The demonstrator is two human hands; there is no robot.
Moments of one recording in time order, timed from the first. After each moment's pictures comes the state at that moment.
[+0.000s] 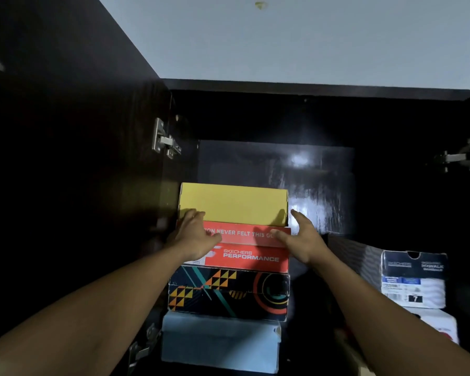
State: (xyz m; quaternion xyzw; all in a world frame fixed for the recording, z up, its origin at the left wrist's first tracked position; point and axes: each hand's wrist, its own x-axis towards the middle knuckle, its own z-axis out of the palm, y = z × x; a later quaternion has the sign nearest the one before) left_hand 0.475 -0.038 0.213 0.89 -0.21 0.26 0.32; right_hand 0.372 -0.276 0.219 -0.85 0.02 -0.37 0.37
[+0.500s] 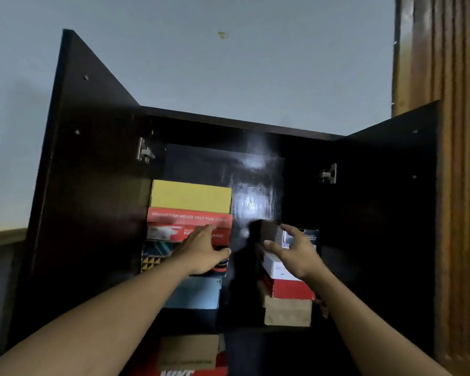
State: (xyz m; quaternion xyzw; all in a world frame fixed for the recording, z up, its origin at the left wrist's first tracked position) left_hand 0.223 -0.047 0.183 0.86 -0.33 0.15 0.35; right_hand 0.098 -0.252 0.187 -0.84 0.07 -0.37 0.38
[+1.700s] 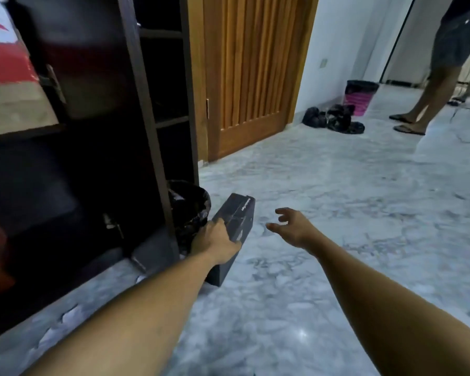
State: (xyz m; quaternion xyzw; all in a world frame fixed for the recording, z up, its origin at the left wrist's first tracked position) left_hand -0.072 -0.448 -0.224 0.81 -0.52 -0.20 0.15; right_hand -0.259 -0.537 -0.202 -0.74 0.54 -0.15 0.38
